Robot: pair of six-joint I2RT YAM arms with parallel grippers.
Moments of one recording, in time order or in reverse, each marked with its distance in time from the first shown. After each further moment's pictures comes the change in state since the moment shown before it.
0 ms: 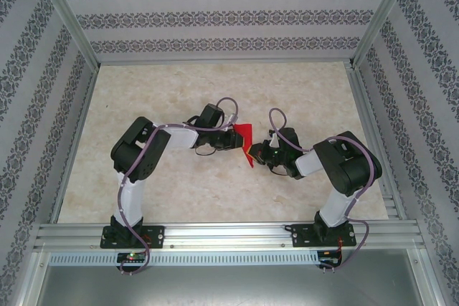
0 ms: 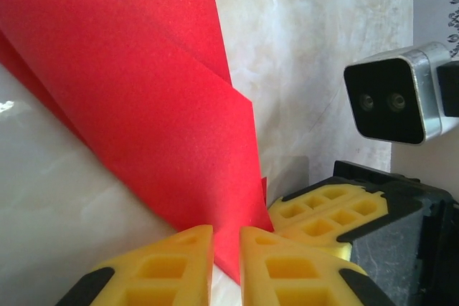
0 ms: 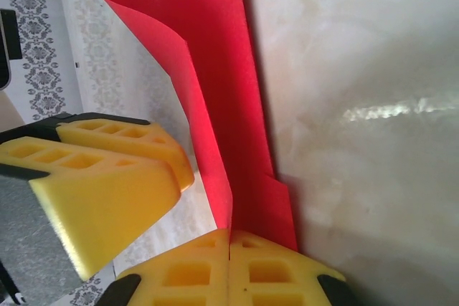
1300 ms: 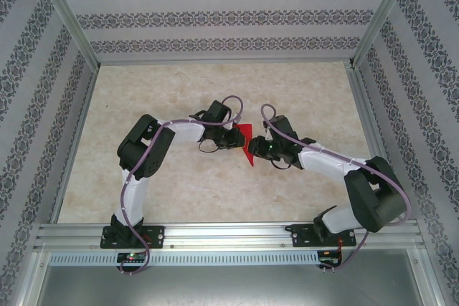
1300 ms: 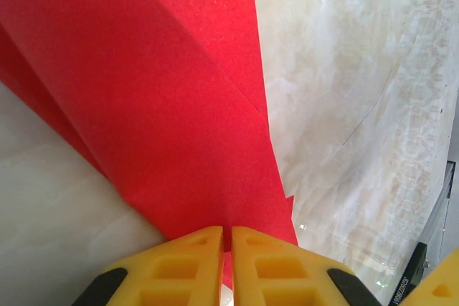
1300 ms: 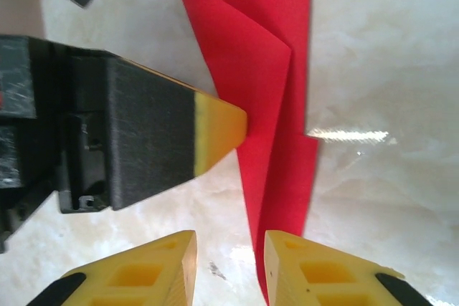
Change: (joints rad) left arm -0.014 0.058 0.148 -0.230 -0.053 0.018; right arm 0.136 -0.315 0.249 -0.813 0.338 -0.381
